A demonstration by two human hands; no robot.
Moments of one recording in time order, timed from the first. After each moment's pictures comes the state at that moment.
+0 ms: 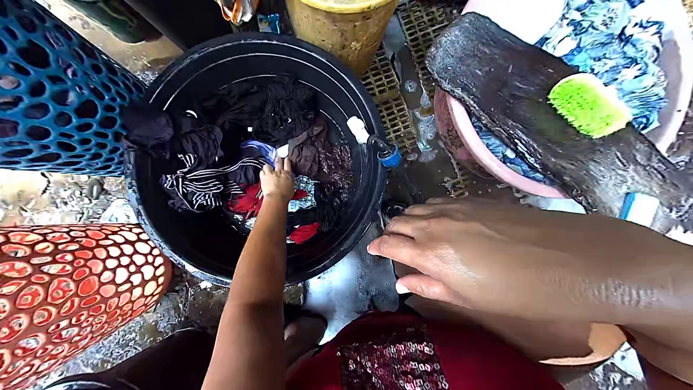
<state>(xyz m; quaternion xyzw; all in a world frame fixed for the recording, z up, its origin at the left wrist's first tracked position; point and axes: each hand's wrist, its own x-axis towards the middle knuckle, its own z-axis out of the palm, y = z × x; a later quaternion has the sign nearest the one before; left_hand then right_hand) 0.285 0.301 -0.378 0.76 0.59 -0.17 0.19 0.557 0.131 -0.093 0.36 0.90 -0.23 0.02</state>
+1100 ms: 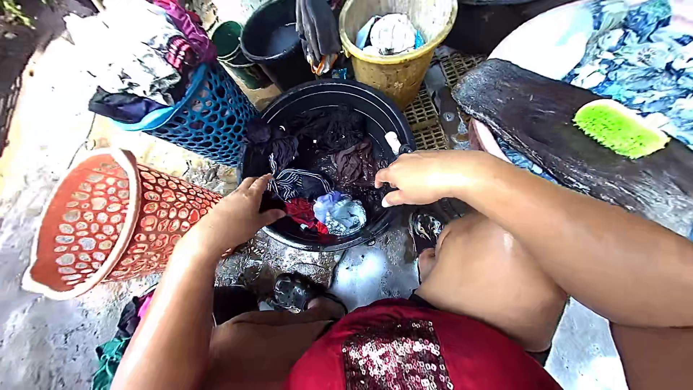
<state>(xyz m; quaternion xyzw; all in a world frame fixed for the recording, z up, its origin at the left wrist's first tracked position) 0.191 0.148 -0.062 0.77 0.60 -0.10 0.20 0.522 0.169 -0.080 0.43 0.83 -0.31 0.17</state>
